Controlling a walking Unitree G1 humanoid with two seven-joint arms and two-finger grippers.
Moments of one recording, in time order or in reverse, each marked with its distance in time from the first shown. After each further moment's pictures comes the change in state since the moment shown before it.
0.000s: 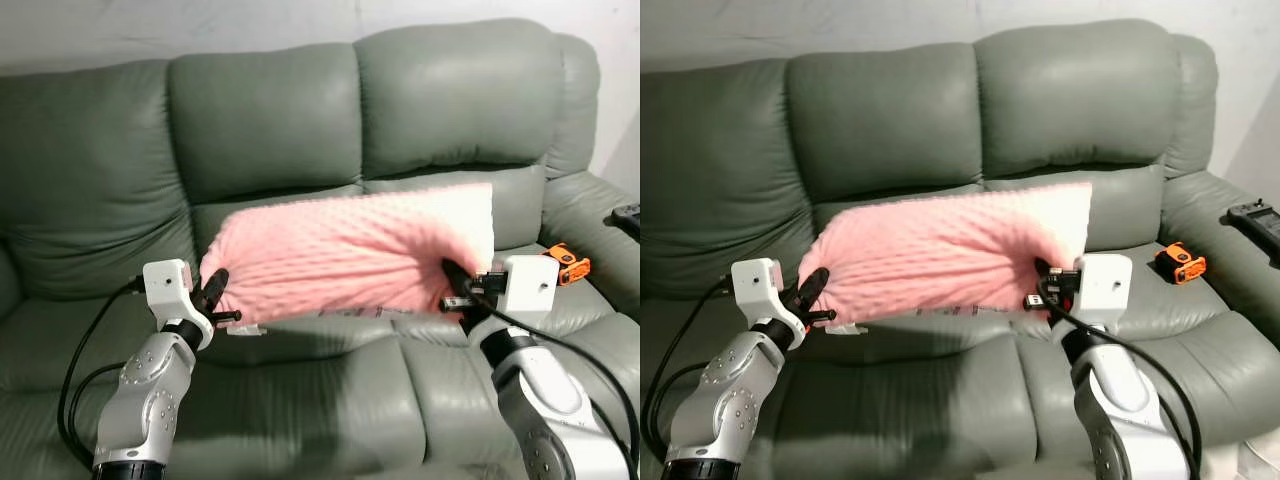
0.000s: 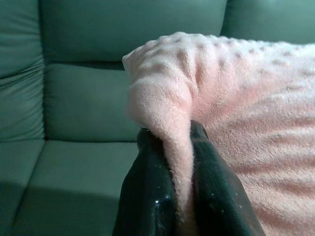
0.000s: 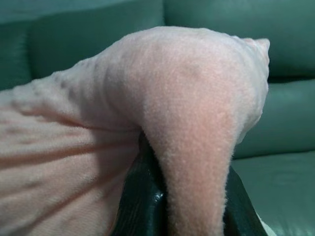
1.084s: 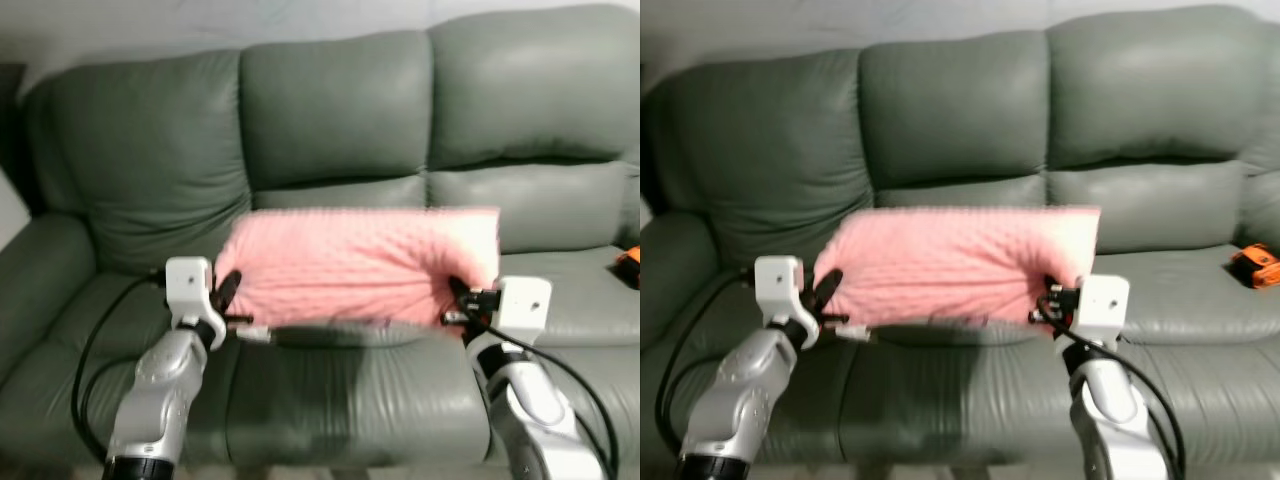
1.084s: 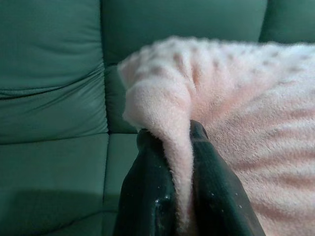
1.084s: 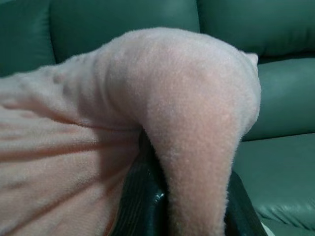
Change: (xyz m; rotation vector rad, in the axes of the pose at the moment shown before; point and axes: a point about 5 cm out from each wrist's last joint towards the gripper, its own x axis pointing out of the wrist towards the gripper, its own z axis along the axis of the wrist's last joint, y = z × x) left arm 0.005 -0.008 -0.010 0.129 0.025 -0.025; right arm 0.003 -0.007 -0.033 -0.001 0.024 -0.090
